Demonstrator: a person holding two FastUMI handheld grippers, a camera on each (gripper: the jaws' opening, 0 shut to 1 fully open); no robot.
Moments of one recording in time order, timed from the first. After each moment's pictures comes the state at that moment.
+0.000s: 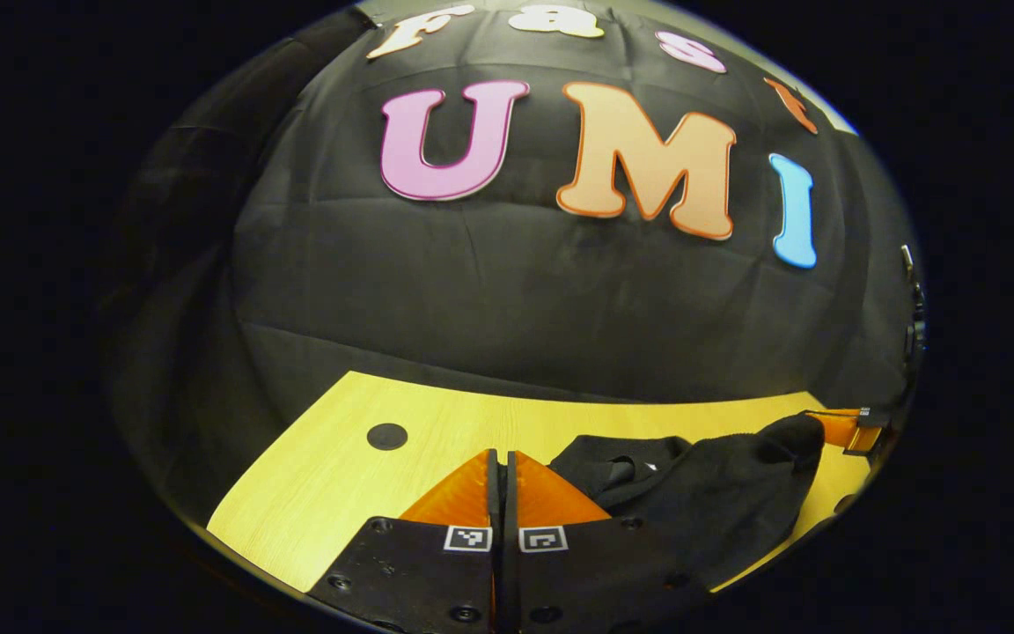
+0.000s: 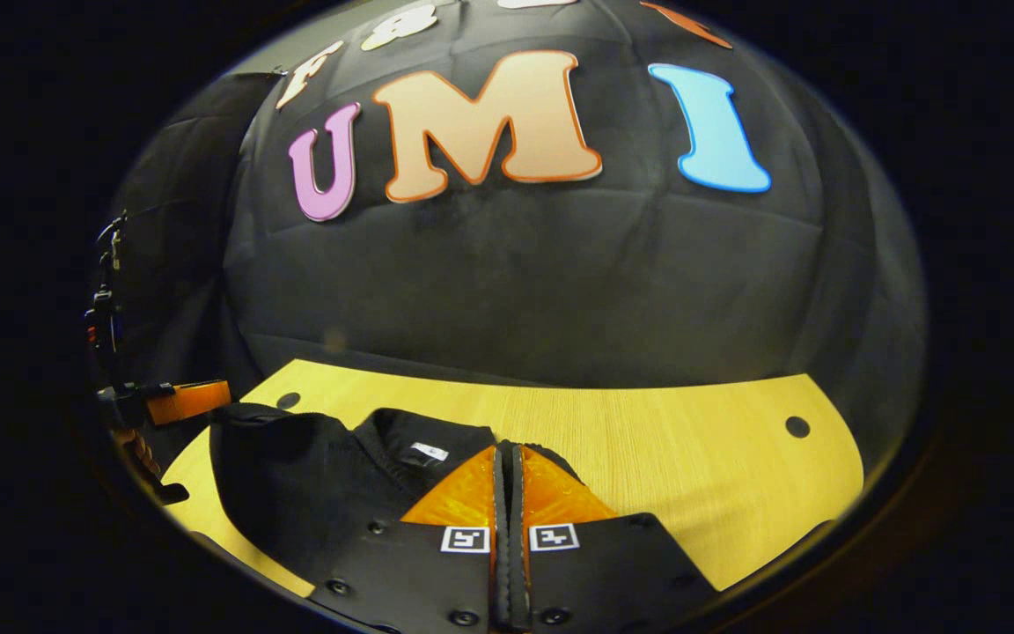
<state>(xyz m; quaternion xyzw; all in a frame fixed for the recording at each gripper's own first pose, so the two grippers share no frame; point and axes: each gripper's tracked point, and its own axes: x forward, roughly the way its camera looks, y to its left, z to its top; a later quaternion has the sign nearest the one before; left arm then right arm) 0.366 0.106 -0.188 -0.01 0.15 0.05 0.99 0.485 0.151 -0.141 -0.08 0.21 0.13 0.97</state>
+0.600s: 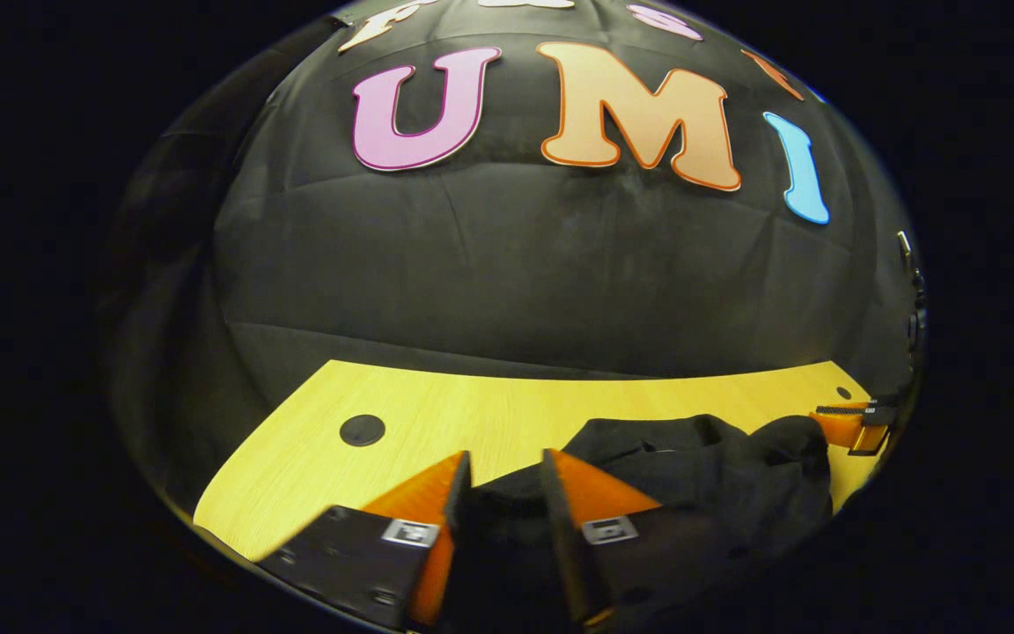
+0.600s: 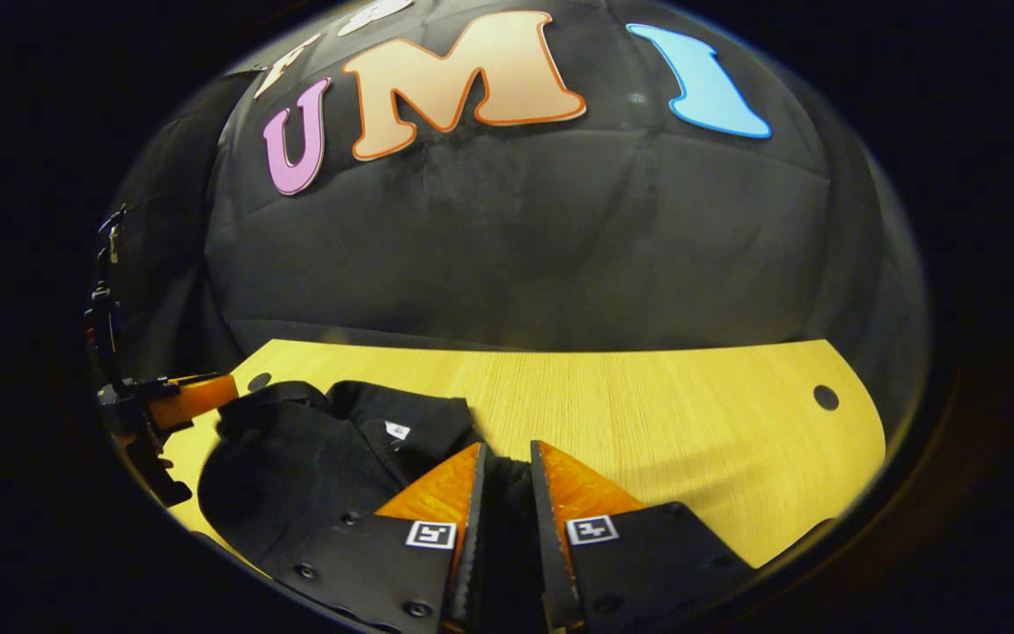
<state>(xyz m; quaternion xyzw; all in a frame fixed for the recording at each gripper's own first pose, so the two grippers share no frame) 0.395 0.094 -0.218 0.02 0.17 0.05 0.98 0.512 0.135 -0.169 -0.06 0.23 0.12 0.96</state>
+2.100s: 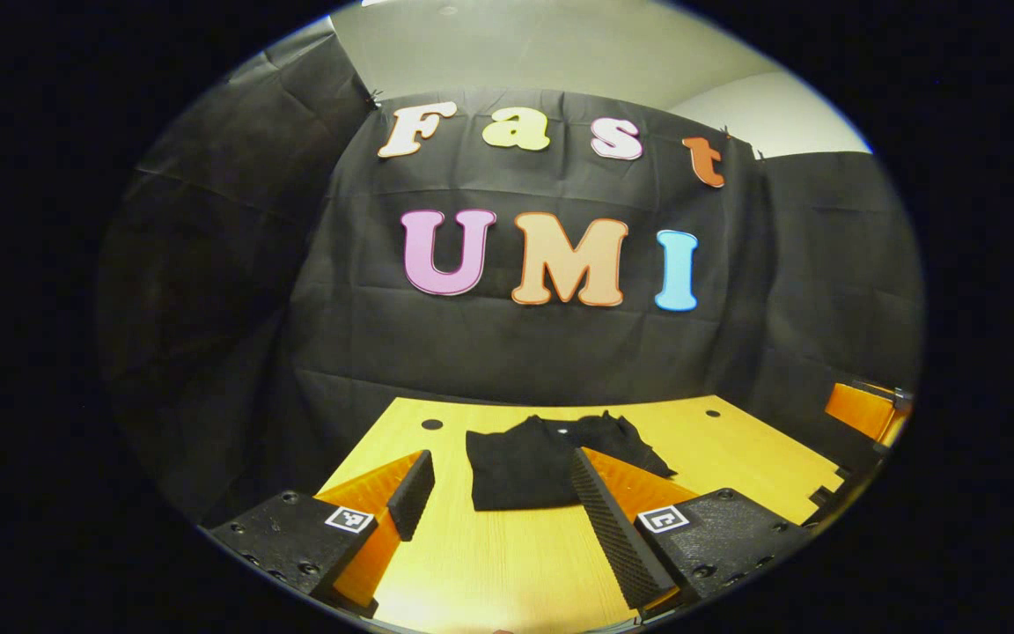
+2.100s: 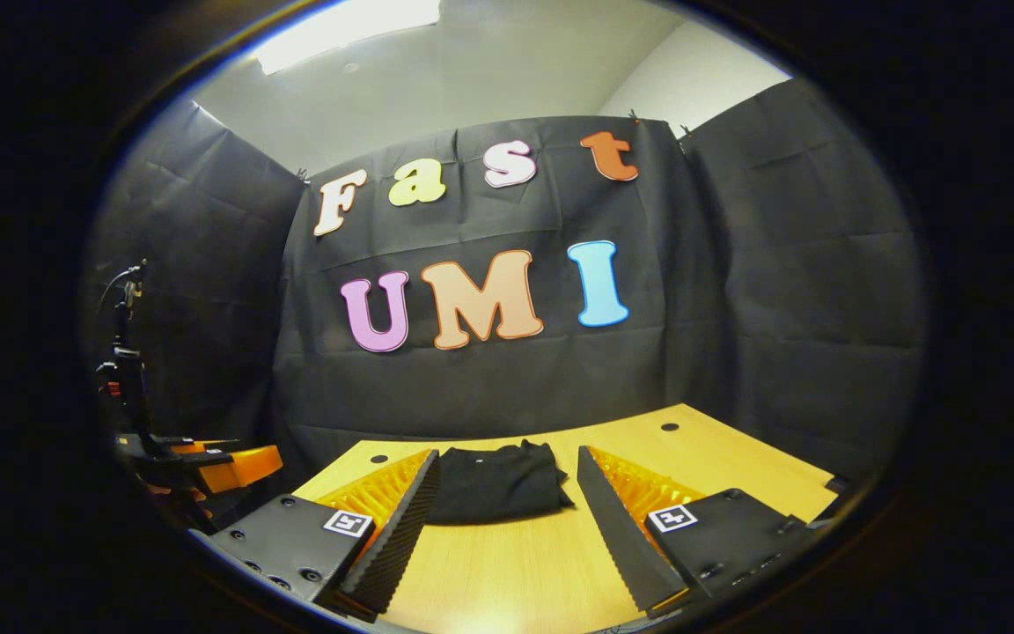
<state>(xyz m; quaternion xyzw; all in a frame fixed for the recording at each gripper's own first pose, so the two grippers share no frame) -0.019 0.069 -0.043 0.01 0.06 0.00 1.00 0.019 0.139 -0.027 0.01 0.00 0.05 1.00</state>
